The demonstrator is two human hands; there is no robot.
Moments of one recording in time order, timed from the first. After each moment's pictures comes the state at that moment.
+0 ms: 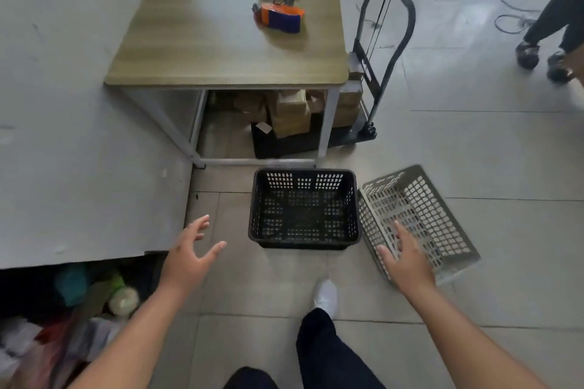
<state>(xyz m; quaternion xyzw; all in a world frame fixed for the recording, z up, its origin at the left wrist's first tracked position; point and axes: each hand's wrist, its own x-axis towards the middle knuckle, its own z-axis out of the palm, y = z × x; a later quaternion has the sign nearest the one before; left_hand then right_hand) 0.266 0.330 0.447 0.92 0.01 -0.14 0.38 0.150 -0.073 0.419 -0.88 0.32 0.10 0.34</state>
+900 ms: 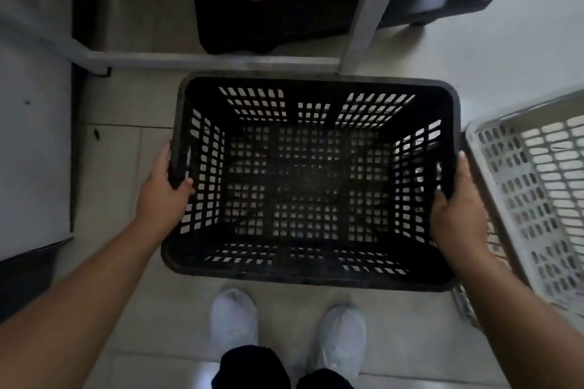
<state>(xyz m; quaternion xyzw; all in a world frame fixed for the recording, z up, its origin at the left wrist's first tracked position) 0.501 0.261 -0.115 0.92 0.11 -0.17 0.33 0.370 -0.156 -0.093 -0.87 0.39 0.06 0.30</state>
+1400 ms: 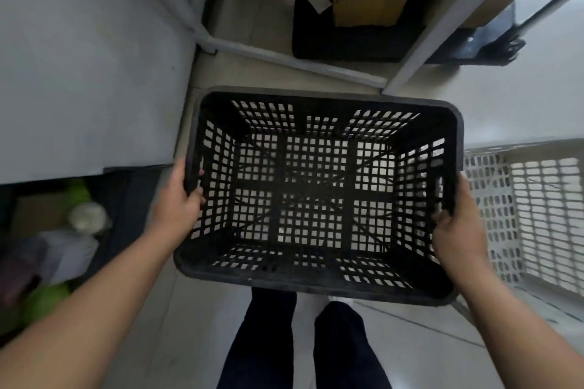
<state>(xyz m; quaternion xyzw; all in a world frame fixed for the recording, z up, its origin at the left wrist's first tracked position) 0.377 0.342 0.131 0.90 0.22 -0.17 0.34 0.336 -0.095 0.135 -0.89 0.30 0.14 0.32</state>
